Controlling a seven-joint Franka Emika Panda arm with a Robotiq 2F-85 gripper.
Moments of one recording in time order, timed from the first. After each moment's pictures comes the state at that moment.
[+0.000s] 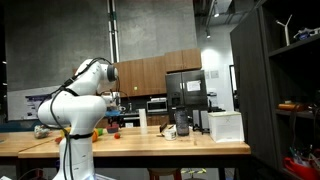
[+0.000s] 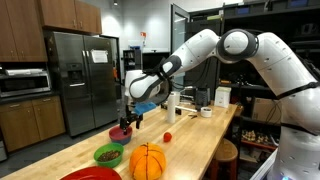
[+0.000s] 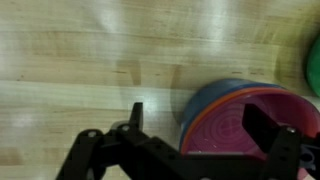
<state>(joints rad) 0.43 0.64 0.18 -1.59 -0.06 2.32 0.23</state>
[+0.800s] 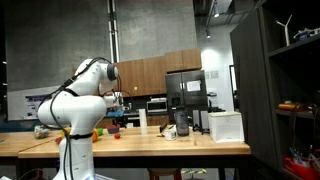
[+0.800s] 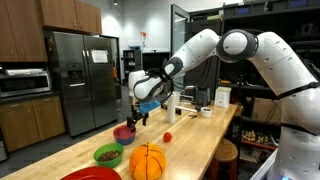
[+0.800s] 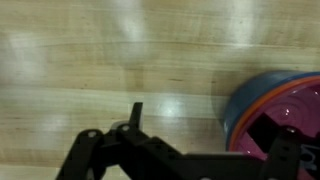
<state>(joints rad) 0.44 0.63 0.11 -1.61 -0.12 2.28 0.27</state>
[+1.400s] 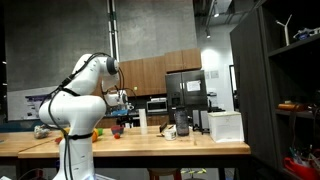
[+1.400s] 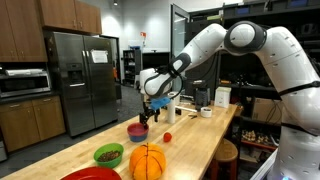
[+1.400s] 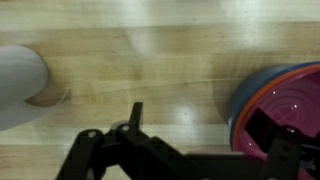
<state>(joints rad) 0.37 0.51 0.09 -1.78 -0.12 2.28 0.27</state>
